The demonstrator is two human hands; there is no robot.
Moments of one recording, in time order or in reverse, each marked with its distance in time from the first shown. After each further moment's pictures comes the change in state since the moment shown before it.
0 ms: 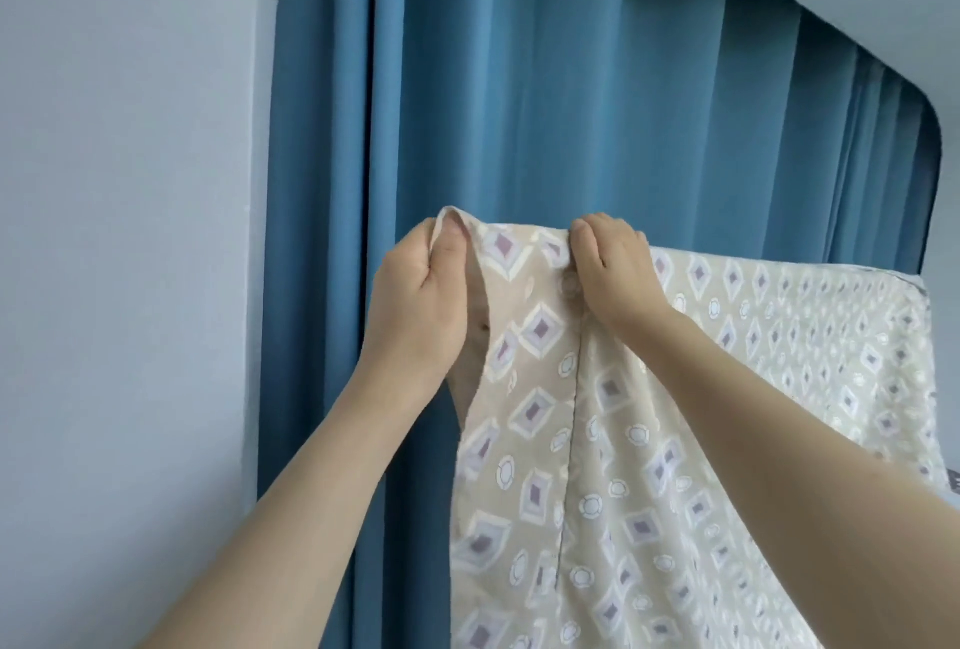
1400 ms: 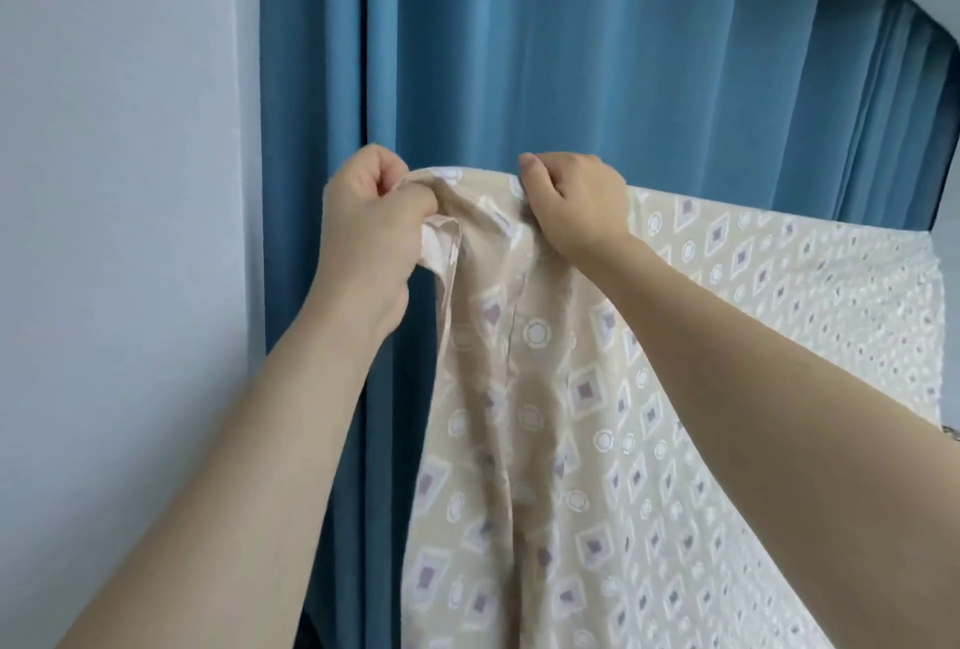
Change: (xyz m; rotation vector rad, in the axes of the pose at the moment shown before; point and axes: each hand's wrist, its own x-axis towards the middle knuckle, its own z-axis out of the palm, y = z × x) left_hand 0.011 -0.011 -0.021 -0.294 0.065 -0.186; right_hand 0.007 -0.039 0.013 -0.069 0.006 -0.045
